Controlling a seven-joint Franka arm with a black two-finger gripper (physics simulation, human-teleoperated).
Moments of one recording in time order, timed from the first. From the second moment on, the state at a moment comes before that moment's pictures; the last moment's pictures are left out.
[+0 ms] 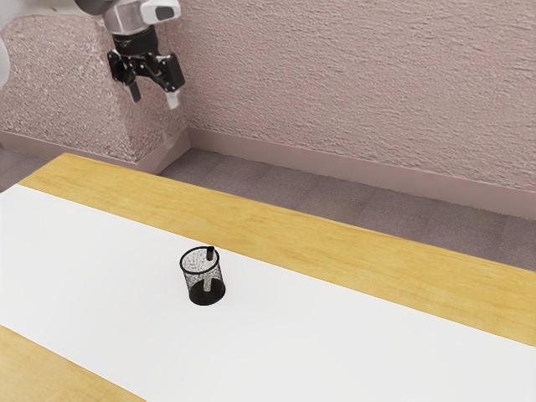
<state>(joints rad) 0.02 0.29 0.10 -1.15 -0.02 1.52 0.08</state>
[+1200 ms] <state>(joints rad) -0.14 0.37 0.09 -1.56 0.09 1.76 0.06</state>
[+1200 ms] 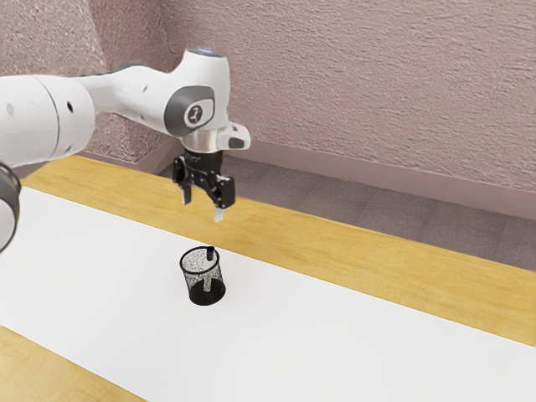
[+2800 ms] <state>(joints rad) -0.25 0.24 0.10 -1.98 0.25 2.15 0.19</state>
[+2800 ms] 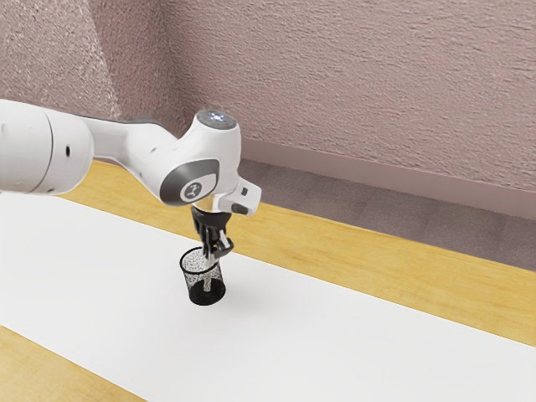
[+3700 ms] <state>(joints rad) -0.18 0.07 0.16 -1.92 0.30 1.78 0.14</state>
